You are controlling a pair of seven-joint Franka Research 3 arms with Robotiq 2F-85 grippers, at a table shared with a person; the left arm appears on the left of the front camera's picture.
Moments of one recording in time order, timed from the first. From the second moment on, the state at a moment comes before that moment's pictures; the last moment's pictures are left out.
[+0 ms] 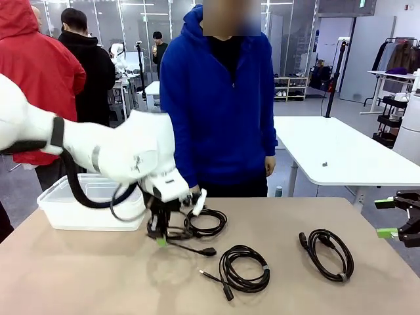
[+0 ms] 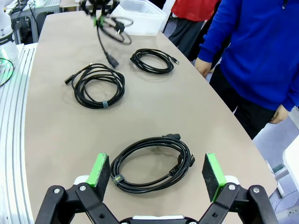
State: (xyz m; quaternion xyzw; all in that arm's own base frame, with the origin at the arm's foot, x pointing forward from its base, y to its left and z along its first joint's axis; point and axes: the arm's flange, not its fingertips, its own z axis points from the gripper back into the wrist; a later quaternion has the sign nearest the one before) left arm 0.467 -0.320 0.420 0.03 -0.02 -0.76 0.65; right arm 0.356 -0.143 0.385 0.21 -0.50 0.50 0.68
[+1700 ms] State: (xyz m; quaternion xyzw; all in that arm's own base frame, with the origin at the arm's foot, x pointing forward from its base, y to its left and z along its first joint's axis) left arm 0.493 -0.166 0.534 0.16 -0.08 -0.70 0.69; right arm 0.356 -0.143 0.385 0.21 -0.50 0.50 0.68
